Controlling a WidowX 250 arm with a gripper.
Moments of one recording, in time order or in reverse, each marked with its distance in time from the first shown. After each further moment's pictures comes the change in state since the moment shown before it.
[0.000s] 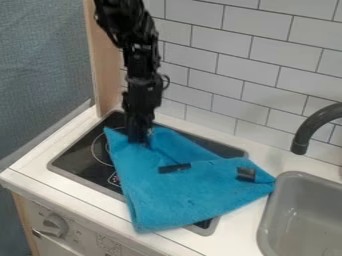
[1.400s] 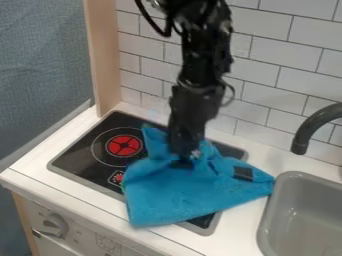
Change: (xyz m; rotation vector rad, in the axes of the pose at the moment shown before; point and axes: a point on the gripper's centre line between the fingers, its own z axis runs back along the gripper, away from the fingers) arm 0.017 -0.128 0.042 0.191 -0.027 -0.270
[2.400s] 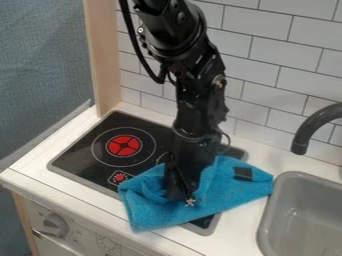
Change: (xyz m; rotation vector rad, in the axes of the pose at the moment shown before) arm -0.010 -0.042 -0.034 -0.083 0.001 -0.055
